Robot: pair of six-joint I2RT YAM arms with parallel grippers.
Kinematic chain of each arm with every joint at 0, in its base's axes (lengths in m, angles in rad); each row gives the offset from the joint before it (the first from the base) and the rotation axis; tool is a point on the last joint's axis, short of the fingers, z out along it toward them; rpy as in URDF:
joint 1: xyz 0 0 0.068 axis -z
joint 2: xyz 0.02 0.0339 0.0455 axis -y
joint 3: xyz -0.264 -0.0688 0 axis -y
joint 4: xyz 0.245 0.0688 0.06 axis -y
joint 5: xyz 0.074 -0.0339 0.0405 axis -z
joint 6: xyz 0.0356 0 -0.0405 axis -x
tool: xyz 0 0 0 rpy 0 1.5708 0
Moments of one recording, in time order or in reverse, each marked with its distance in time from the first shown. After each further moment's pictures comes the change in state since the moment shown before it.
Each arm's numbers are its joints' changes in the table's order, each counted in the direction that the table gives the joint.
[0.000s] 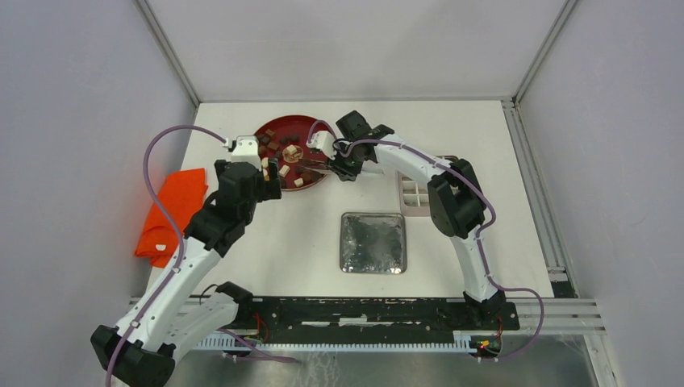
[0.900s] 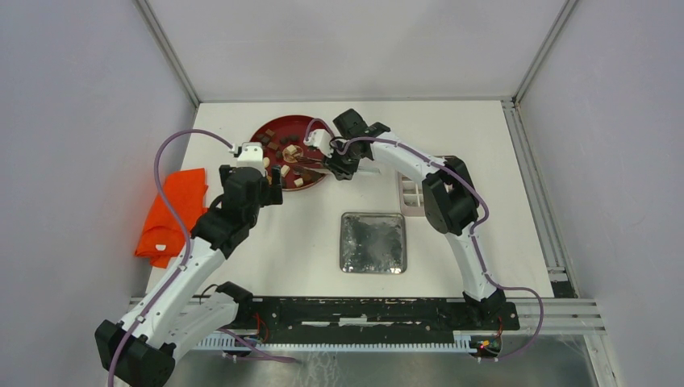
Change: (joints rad) left arm 0.000 0.001 -0.079 0.044 -0.024 -0.038; right arm 0.000 -0.069 0.092 -0.024 -0.029 0.002
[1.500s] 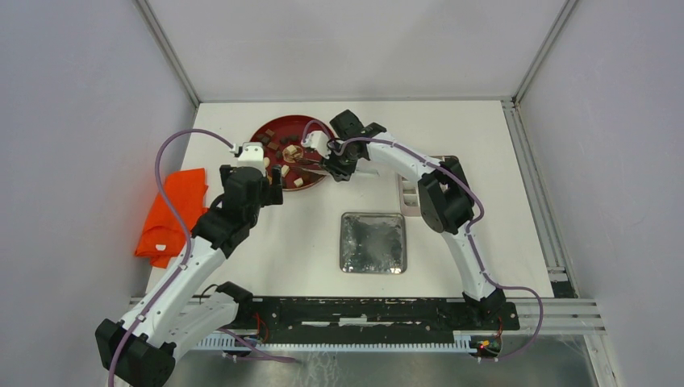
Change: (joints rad) left arm 0.000 -0.006 0.000 0.000 0.001 0.000; right arm -0.007 -0.035 0.040 -0.029 -0.004 0.000
